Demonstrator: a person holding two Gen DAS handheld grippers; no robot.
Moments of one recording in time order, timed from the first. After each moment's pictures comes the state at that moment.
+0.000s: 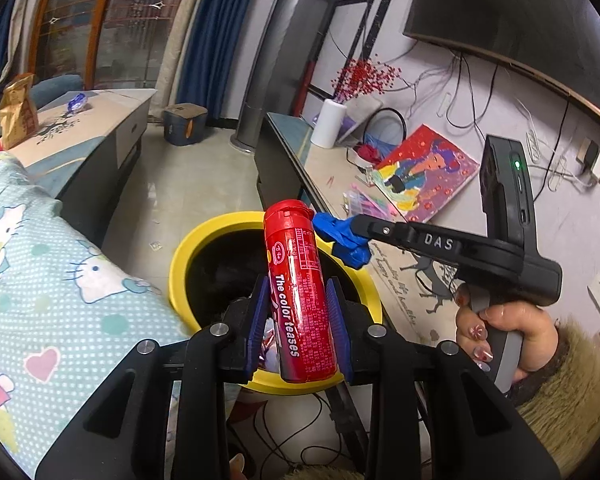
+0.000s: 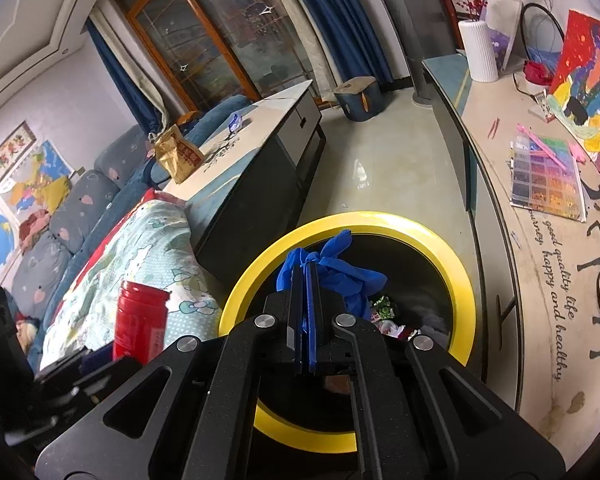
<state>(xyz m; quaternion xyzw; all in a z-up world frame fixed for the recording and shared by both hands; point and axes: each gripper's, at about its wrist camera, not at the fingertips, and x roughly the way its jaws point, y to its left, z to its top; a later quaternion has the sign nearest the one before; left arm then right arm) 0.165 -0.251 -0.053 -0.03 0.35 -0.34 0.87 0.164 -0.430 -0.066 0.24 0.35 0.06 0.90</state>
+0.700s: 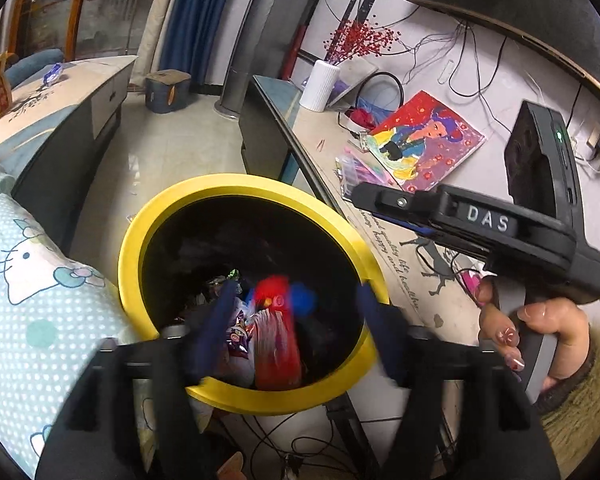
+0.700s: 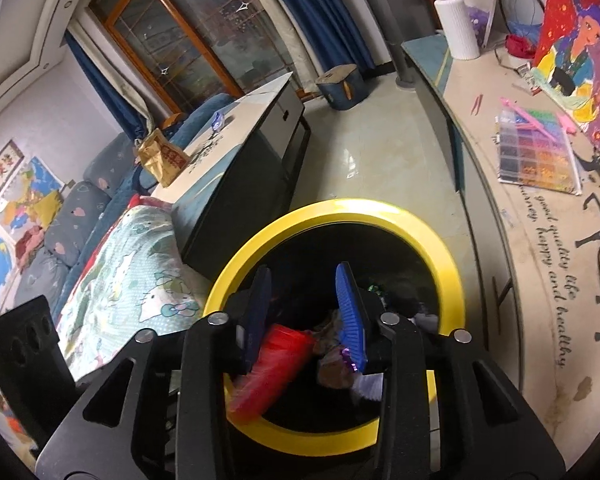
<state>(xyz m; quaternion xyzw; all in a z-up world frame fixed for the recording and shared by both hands) 0.199 -0.284 -0.096 -0.03 0.41 -0.36 0.84 0.164 -0.444 -0.078 0.25 0.37 0.03 0.89</state>
